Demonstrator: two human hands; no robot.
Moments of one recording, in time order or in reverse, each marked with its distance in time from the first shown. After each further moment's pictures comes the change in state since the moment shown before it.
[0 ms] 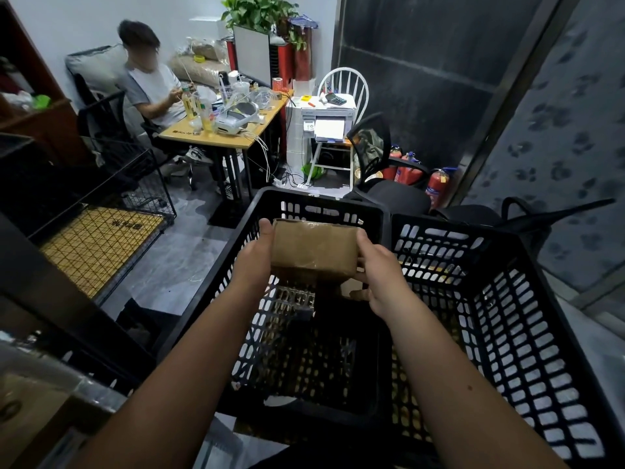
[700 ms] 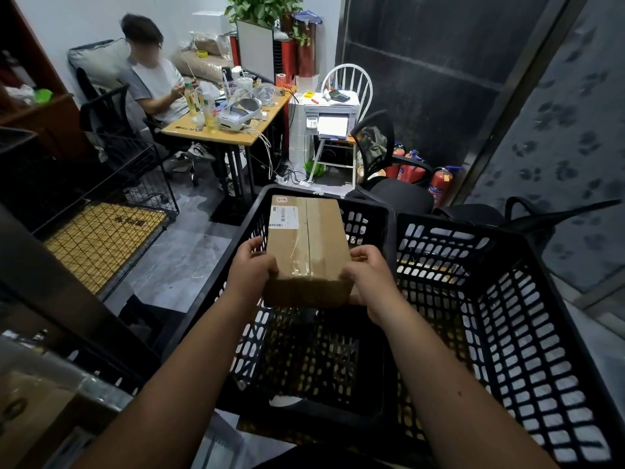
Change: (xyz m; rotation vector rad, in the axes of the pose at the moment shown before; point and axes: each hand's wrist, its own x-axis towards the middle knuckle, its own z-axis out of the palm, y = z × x) left_hand 0.011 -0.025 -0.015 -0.134 -0.022 0.013; right_hand 0.004 0.021 0.011 -0.190 -0.058 -0.117
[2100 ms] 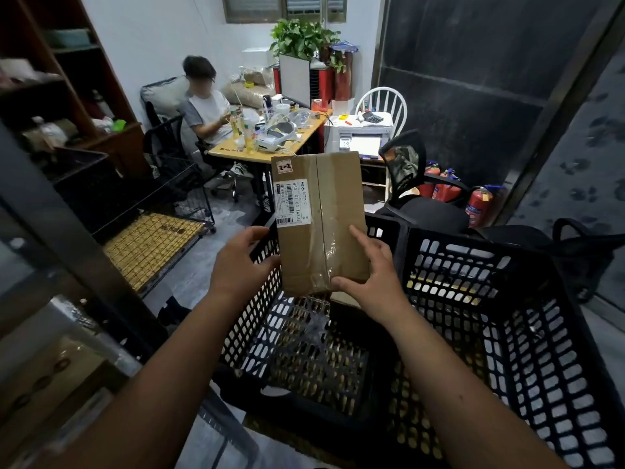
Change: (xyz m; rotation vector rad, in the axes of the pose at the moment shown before) left_hand -0.034 0.029 -0.015 0.746 0.245 0.553; right_hand -0.006 0.000 -0.035 -0.328 -0.152 -0.548
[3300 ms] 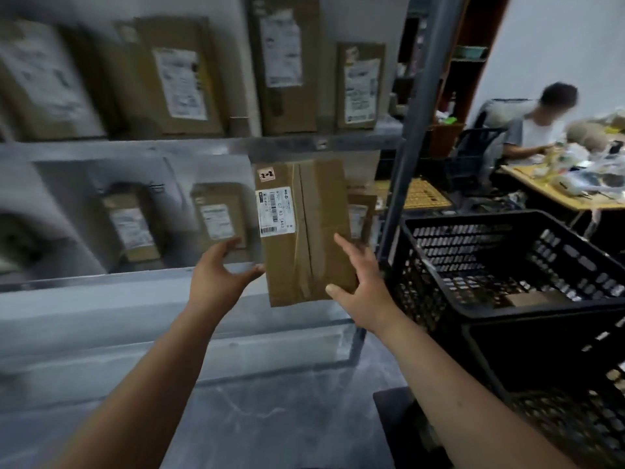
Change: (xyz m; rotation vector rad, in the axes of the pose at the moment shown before) left_hand -0.562 0.131 -0.113 0.207 0.952 -0.818; right_hand -0.317 -0.099 0.034 0.105 -1.128 -0.537
